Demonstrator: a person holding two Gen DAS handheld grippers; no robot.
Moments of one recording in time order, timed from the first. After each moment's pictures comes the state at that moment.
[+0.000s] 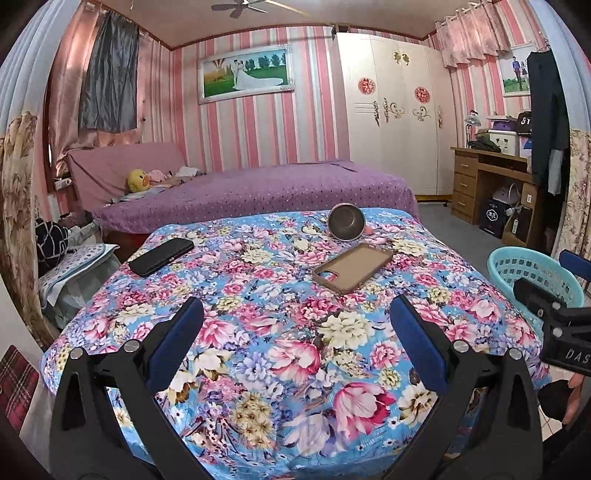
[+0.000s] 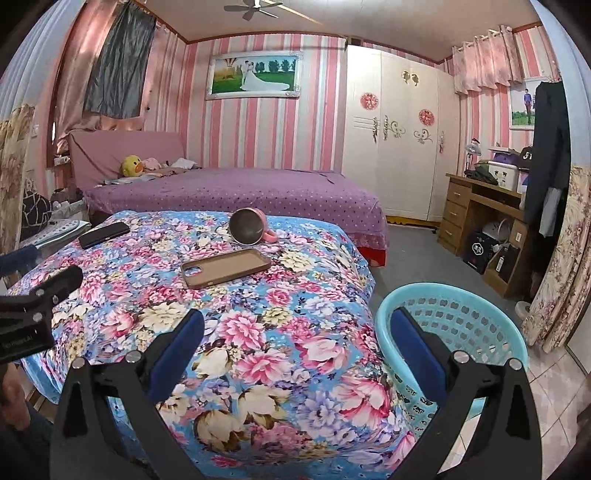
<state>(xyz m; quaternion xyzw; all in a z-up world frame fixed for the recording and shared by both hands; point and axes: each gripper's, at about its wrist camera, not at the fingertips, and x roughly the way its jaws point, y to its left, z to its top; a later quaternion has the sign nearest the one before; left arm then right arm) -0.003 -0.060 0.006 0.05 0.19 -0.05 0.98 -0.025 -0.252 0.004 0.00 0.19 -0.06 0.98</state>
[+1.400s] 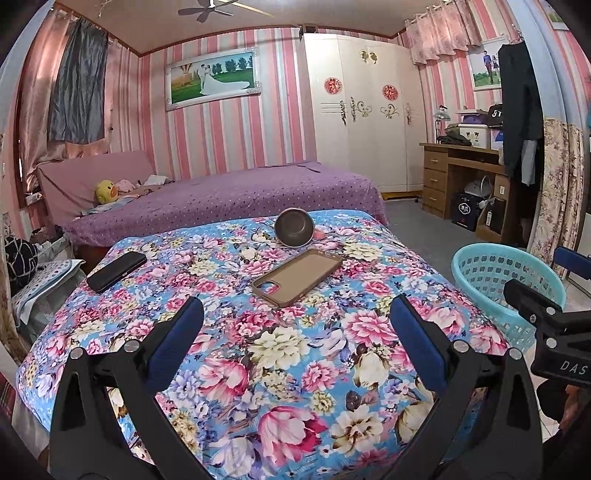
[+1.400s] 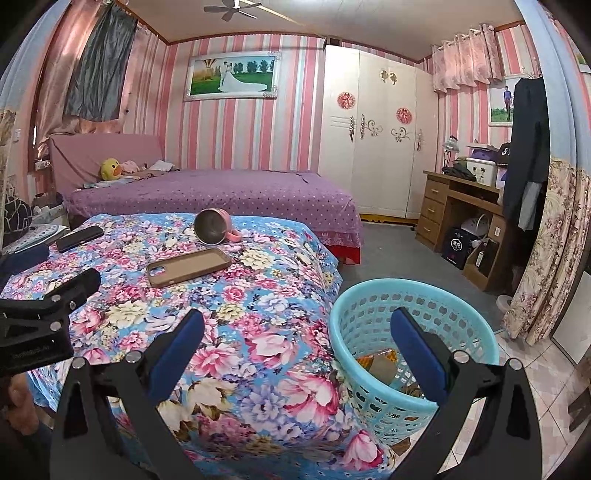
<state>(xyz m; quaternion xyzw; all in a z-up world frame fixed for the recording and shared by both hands) 0.006 -0.122 0.004 0.07 0.18 -0.11 0.98 -0.034 -0.287 0.003 0.00 0.18 -0.10 0.98</state>
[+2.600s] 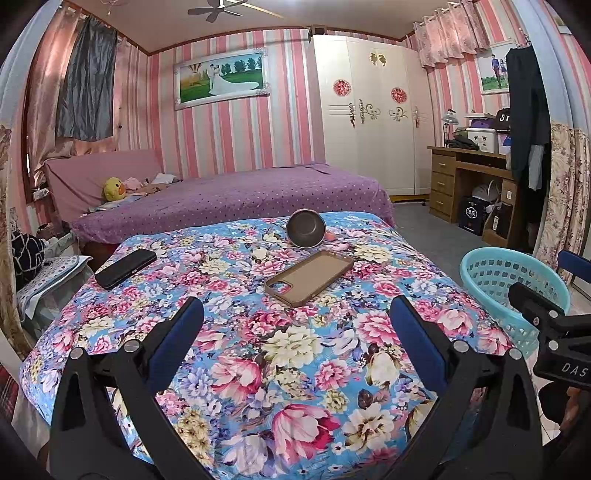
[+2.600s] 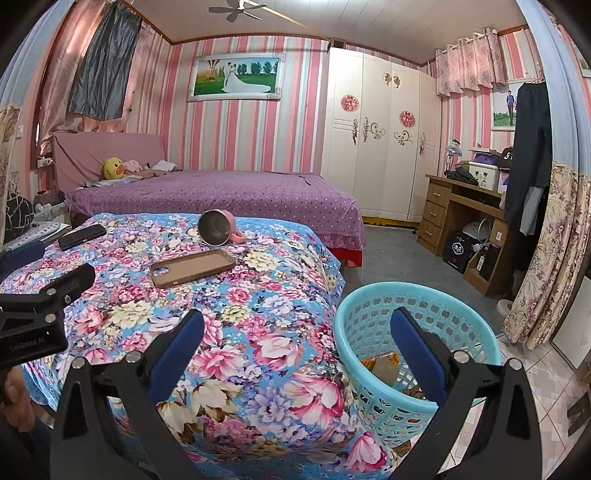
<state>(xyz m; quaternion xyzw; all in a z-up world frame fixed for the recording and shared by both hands) 0.006 -0.109 0.004 0.06 0.18 -0.09 0.98 -0.033 -0.282 0.004 -0.01 0.18 -0.10 0.98</state>
